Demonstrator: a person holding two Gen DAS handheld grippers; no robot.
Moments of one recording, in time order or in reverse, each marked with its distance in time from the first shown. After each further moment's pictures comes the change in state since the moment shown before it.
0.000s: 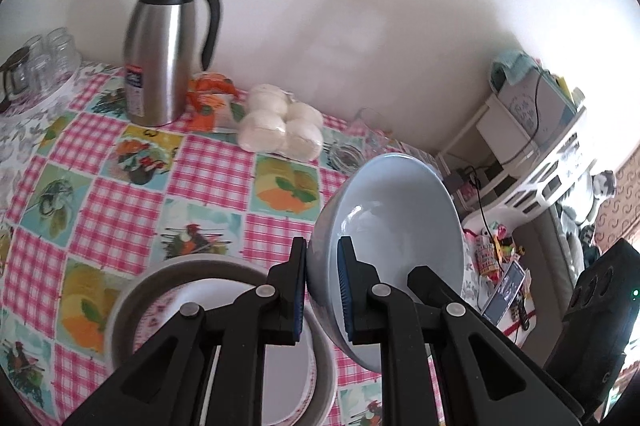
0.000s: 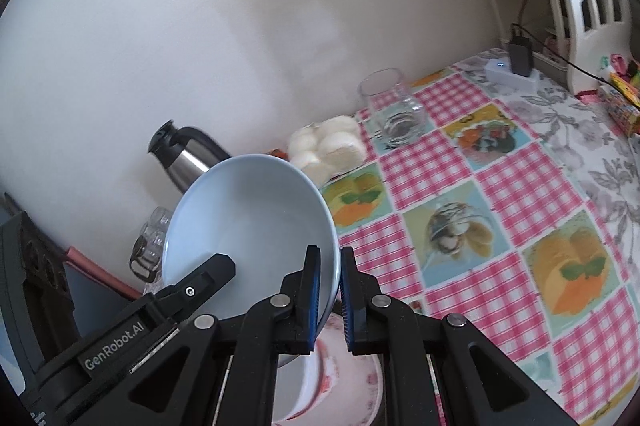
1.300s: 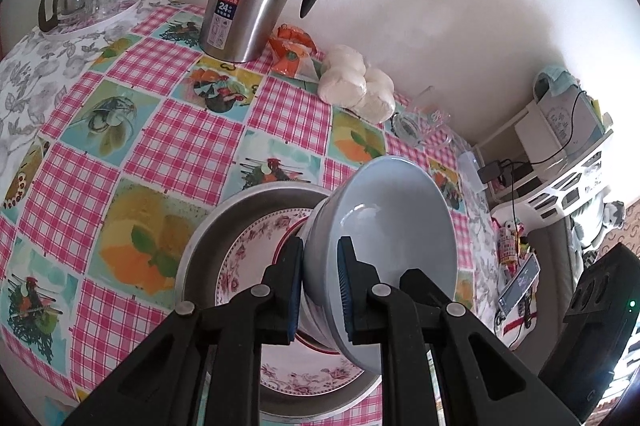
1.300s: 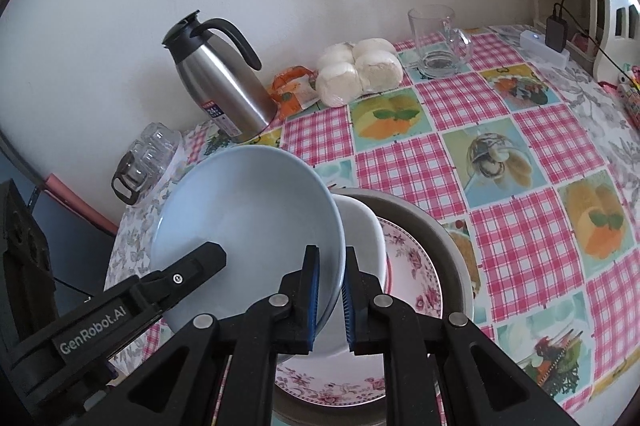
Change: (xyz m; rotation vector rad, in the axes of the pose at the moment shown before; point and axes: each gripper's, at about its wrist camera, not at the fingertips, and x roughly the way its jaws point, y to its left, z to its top) left arm -0.015 0.088 -0.053 -0.143 0.096 0.053; right arm 0.035 0.050 -0.076 -0.128 0.171 -0.090
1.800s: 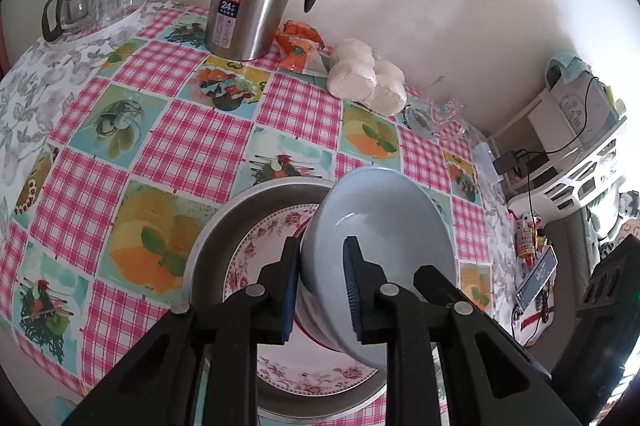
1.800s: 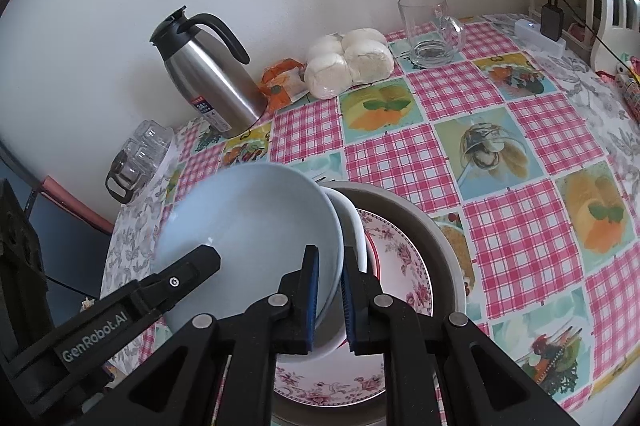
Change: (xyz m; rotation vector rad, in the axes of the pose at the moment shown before) left arm 0.004 -0.005 -0.002 0.033 0.007 0.058; right arm 0.002 -0.007 0.001 0.011 0.006 -0.008
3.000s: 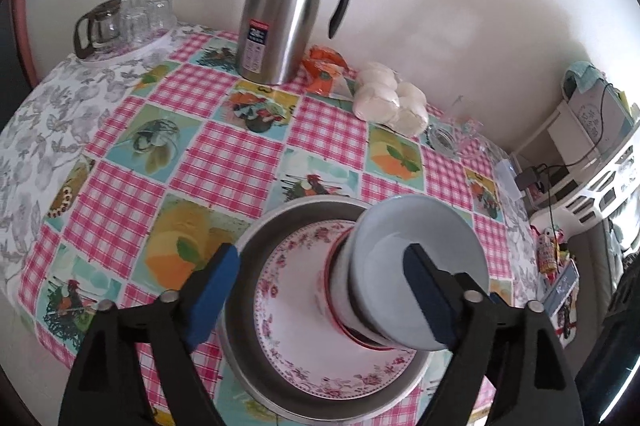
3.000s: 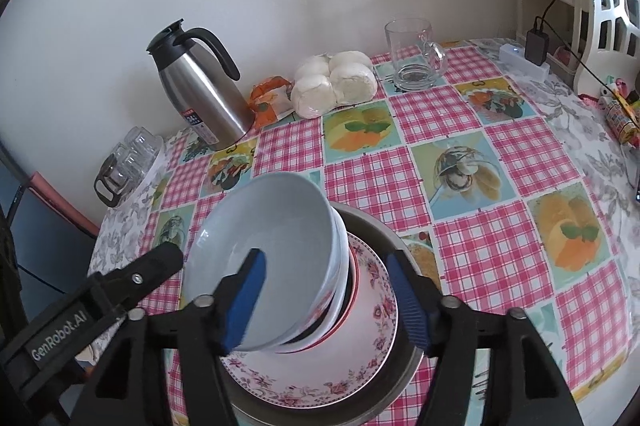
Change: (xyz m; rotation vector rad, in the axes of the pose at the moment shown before) left arm -0.020 0.002 -0.005 -0.010 -0.095 0.121; right arm -0.016 -0.008 0.000 -0.041 -0.058 -0.064
